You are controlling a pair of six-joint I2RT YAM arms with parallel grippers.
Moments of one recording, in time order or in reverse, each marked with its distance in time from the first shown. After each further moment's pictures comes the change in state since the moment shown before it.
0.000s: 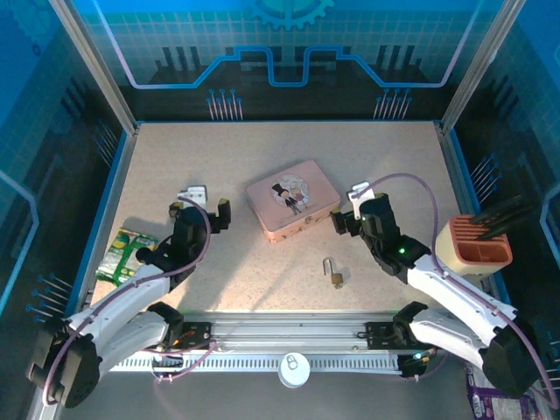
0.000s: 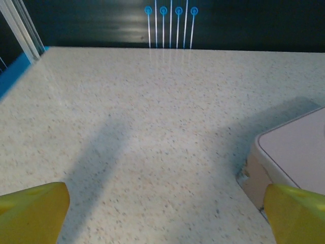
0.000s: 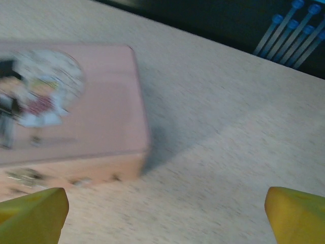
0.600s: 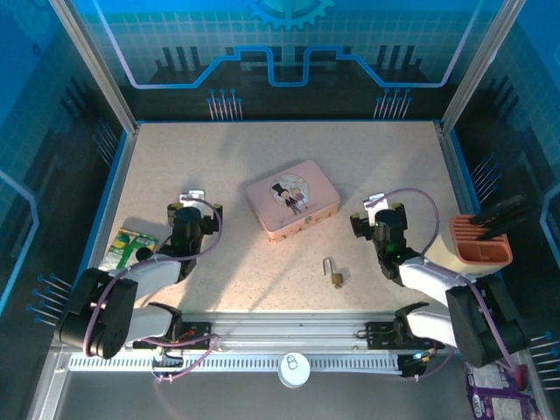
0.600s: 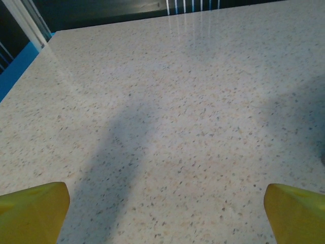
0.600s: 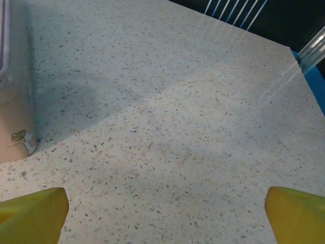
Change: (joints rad) left arm 0.216 0.327 -0.111 0.410 0.171 0.169; right arm -0.246 0.244 -0.267 0.568 -0.071 -0.143
